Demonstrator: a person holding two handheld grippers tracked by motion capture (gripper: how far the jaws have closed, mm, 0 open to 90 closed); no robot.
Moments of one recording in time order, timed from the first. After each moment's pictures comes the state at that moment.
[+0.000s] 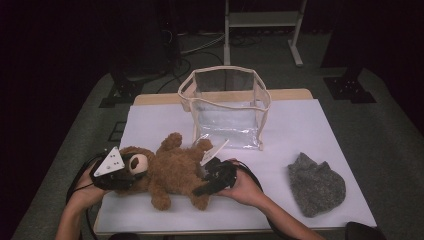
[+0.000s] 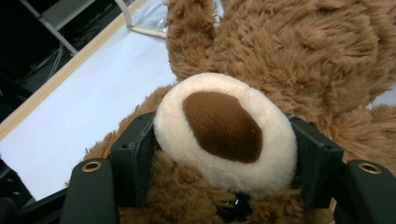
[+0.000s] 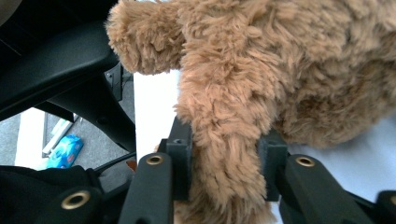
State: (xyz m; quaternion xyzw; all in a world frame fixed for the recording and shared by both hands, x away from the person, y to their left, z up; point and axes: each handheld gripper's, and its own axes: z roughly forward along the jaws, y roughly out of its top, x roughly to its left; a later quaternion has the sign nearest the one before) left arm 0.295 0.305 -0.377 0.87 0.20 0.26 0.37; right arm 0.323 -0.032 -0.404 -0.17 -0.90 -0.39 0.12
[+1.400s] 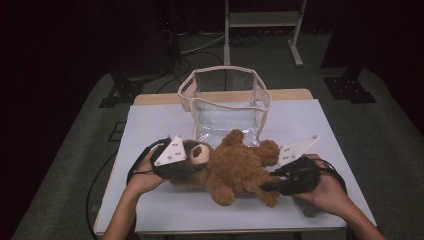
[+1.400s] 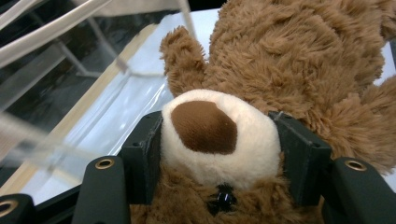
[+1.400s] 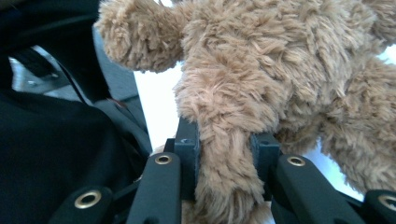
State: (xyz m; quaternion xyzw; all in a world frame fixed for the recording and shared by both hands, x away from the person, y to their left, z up) left arm 0.308 0.135 -0.339 0.86 0.07 0.22 0.45; right arm 0.265 -0.203 -0.321 -0.19 -0.91 -0.38 -0.02
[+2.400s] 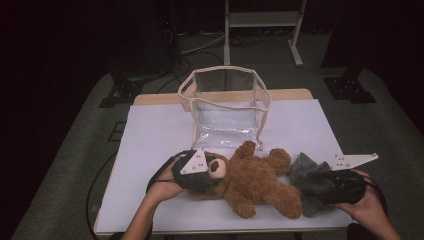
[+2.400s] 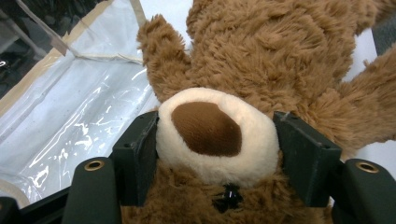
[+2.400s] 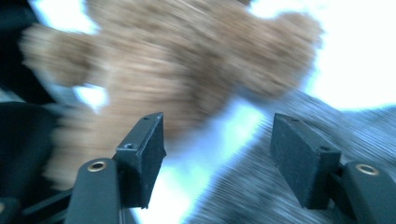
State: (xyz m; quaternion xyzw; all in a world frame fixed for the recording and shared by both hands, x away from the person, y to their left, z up) left arm 0.304 0.107 -0.378 0.89 0.07 0.17 0.42; right arm 0.263 -0.323 -0.391 -0.34 -0.84 -0.41 -0.06
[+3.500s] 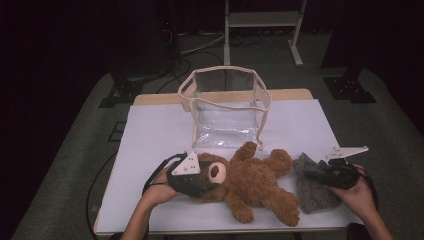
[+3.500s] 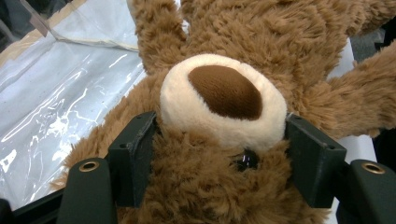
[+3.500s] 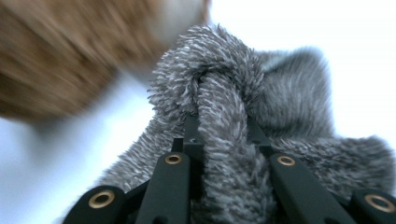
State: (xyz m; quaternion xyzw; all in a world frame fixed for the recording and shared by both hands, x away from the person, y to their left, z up) left arm 0.301 0.124 -0.395 0.88 0.09 0.13 0.45; right arm 0.302 -0.339 -0.415 -0.40 -0.82 -0.39 -0.09
